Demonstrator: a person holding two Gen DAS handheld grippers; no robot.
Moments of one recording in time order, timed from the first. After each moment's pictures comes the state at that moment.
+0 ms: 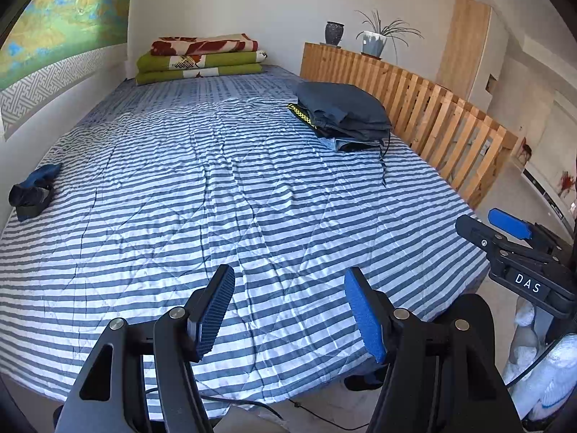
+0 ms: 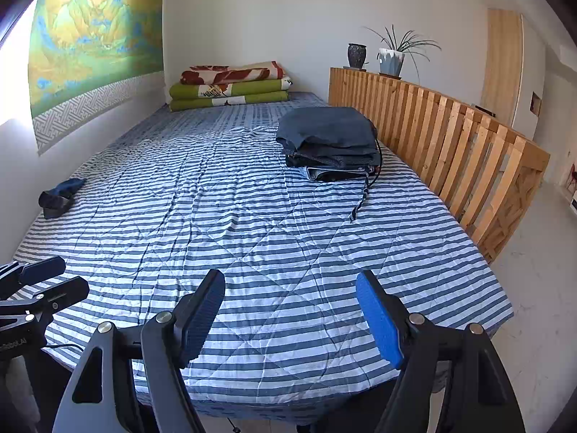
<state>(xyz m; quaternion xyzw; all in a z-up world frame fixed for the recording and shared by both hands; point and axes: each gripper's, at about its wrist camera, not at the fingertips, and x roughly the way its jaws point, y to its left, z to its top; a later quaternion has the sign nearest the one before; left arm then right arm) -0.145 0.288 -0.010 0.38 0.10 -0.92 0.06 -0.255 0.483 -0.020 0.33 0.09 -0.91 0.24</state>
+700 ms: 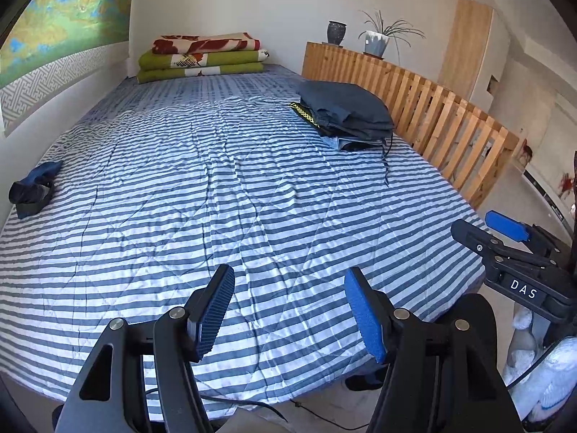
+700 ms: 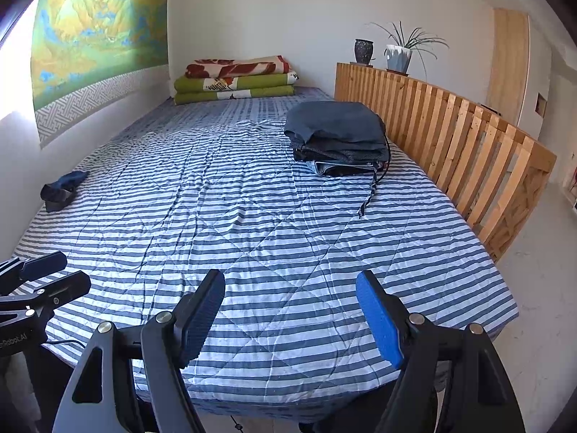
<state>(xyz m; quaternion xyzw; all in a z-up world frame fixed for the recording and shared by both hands) -0.145 0.282 -0.018 0.38 0.10 -0.92 0.07 -0.255 0.473 -0.024 0.34 0.10 -0.90 0.24</state>
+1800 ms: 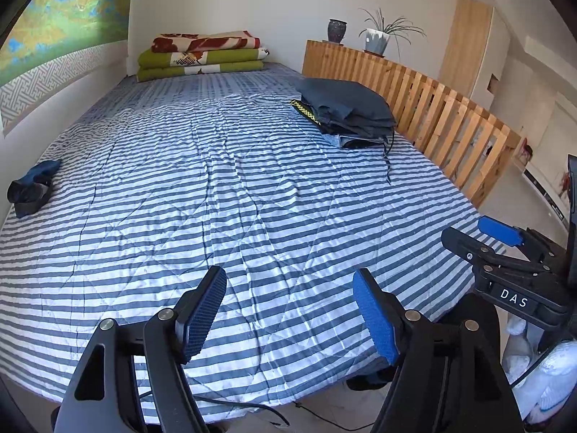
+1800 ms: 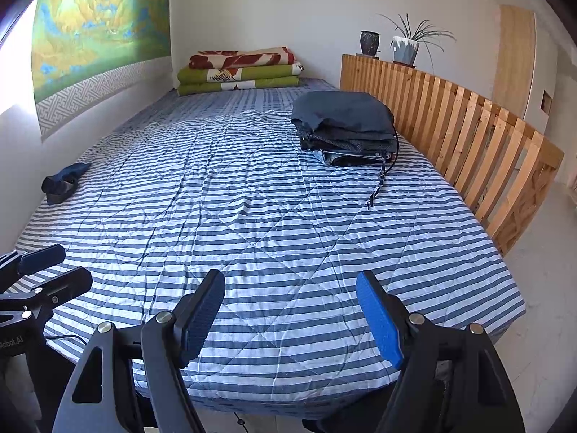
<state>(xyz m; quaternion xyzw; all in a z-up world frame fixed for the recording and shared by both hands) -0.144 0.282 -0.025 0.38 0.10 -0.92 0.07 -0.259 0.466 -0.037 0.35 0.11 -0.89 0.25</state>
